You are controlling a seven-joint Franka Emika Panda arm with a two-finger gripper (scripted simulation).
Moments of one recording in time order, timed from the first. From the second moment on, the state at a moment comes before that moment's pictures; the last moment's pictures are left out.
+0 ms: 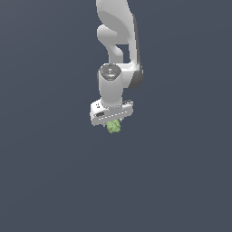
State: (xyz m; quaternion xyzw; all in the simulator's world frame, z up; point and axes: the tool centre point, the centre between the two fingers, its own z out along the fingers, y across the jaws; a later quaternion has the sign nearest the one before) arm -0.045 -0.018 0.116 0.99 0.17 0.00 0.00
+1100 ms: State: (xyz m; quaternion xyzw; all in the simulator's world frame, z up) arm -0.097 0.142 0.286 0.99 0.17 0.00 0.00
